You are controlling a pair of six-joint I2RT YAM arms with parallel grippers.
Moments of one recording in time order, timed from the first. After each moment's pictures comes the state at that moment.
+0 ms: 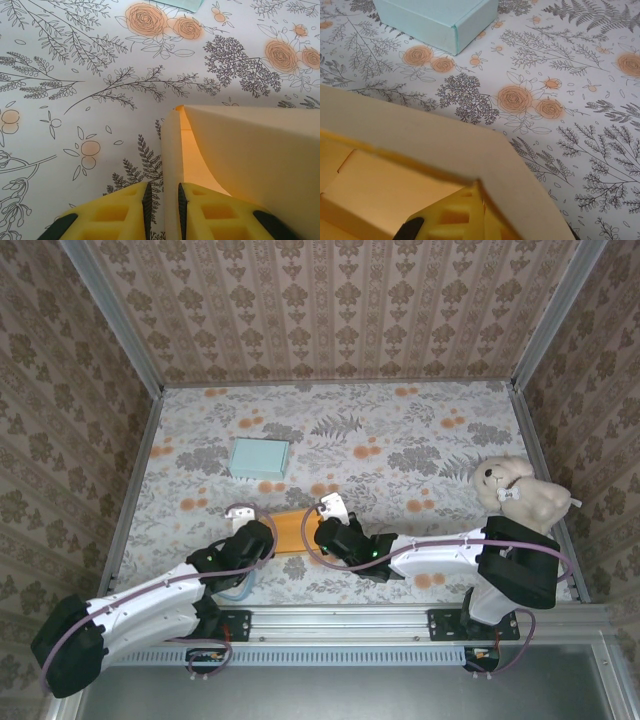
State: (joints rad) left arm -0.90 0.84 0.28 -0.28 -0.44 -0.80; right arm 1.15 1.56 0.76 0.09 0.61 0.46
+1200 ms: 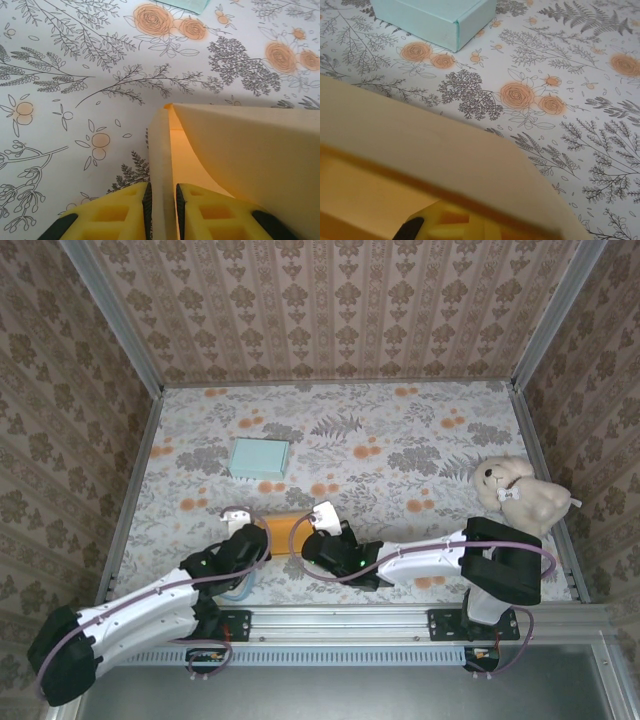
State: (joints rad) left arm -0.91 0.74 0.27 -0.35 -0.45 -0.83; right arm 1.23 1.65 0.80 0.07 0.76 0.50
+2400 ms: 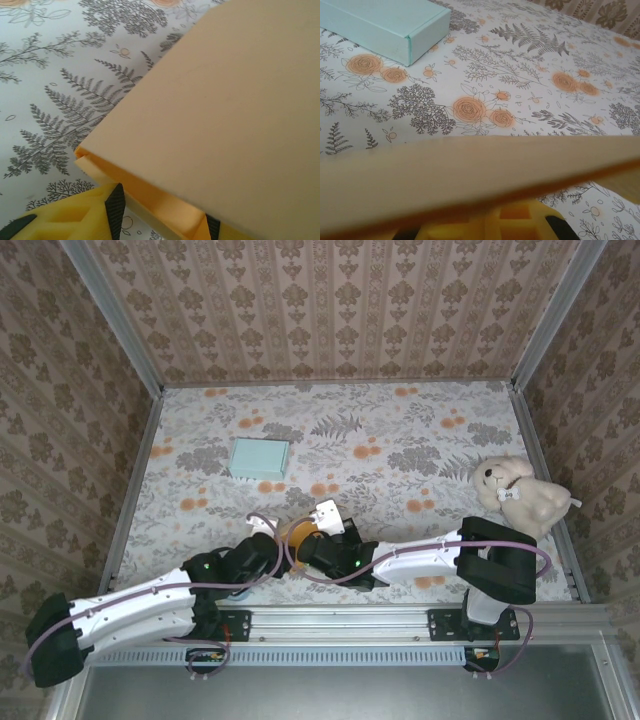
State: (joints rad) left arm -1.11 0.74 0.33 -0.39 -0.30 -0.68; right arm 1.24 1.67 0.84 -0.02 0.95 0.50
